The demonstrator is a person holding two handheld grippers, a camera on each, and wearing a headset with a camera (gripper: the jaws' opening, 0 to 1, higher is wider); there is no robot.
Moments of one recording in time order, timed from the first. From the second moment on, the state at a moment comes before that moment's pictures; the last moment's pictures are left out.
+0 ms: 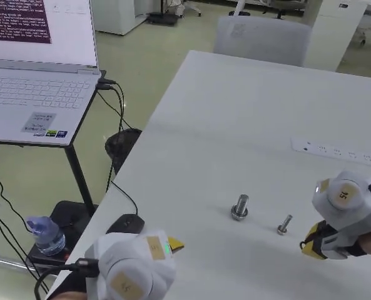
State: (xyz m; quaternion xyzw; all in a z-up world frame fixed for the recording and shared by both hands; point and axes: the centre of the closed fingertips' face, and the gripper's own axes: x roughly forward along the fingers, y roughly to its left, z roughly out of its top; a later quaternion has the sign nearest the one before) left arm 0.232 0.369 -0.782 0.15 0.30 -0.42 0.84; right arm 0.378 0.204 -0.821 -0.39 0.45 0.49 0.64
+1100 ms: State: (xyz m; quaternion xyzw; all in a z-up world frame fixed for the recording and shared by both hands) left arm 0.251 0.379 -0.795 0.15 0.31 -0.40 0.85; right arm 0.416 0.231 -0.814 -0.39 0.44 0.49 0.64
